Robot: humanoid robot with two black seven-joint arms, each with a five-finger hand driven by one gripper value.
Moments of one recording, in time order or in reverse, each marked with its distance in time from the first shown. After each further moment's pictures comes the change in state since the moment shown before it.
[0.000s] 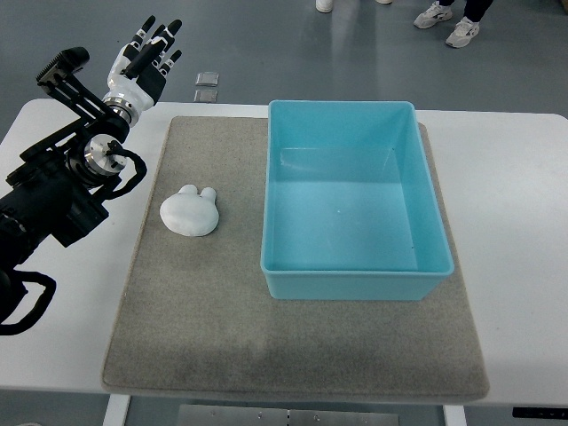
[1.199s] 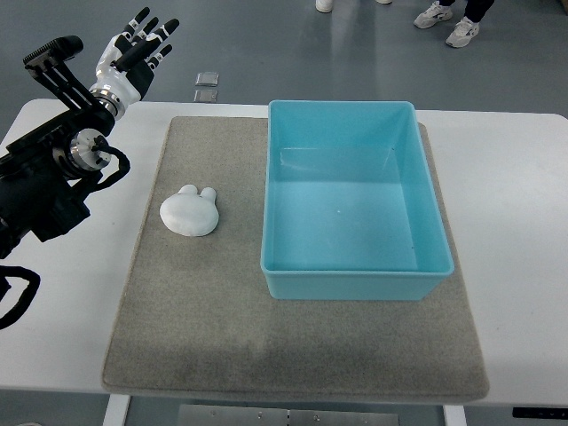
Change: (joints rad) left arm -0.009 0.058 0.004 -0.020 0.199 0.022 0.006; right arm 0.000 0.000 0.000 0.000 0.000 0.000 0.000
